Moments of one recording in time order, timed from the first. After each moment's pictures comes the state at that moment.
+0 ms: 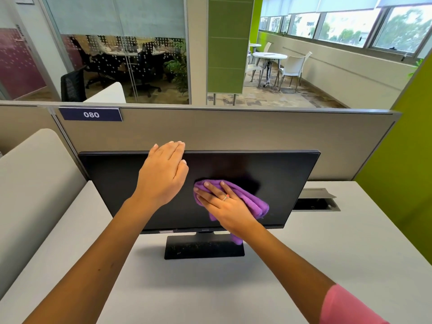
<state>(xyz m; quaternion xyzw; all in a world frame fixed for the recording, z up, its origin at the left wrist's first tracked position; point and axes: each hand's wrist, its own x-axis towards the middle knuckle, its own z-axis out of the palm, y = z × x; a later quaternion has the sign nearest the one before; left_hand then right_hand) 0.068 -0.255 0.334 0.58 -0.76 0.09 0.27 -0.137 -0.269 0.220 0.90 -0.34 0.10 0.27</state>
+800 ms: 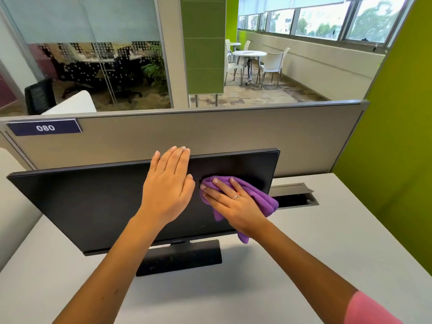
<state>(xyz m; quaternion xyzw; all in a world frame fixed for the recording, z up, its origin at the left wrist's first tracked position) -0.038 -0.264 0.319 0.54 -0.79 0.14 0.27 -0.247 -0.276 0.229 0.87 -0.35 0.17 0.30</state>
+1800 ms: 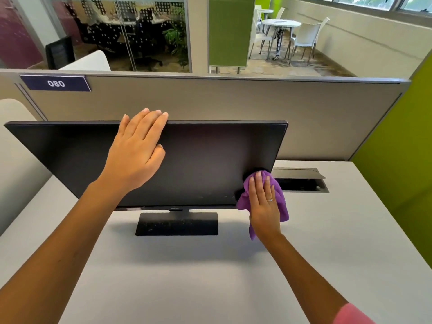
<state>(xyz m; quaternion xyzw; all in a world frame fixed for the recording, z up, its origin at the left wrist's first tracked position) 0.001 -0.252 0.319 0.57 -0.78 0.15 0.22 -0.299 -0.255 0.123 0.75 -0.59 0.27 0.15</state>
